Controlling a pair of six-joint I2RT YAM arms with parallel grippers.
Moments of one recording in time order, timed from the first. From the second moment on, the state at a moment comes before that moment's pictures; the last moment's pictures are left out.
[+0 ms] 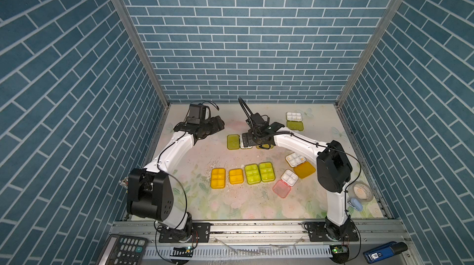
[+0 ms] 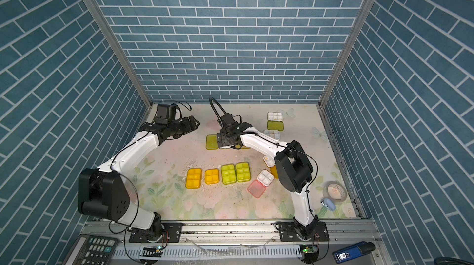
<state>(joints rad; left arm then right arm) -0.15 1.54 1.19 -0.44 0.24 -0.61 0.81 2.03 1.68 -0.66 0.14 0.46</state>
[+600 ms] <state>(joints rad) -0.07 1.62 1.12 -0.27 0.51 -0.85 0.78 2.31 1.99 -0.78 0.10 0.46</state>
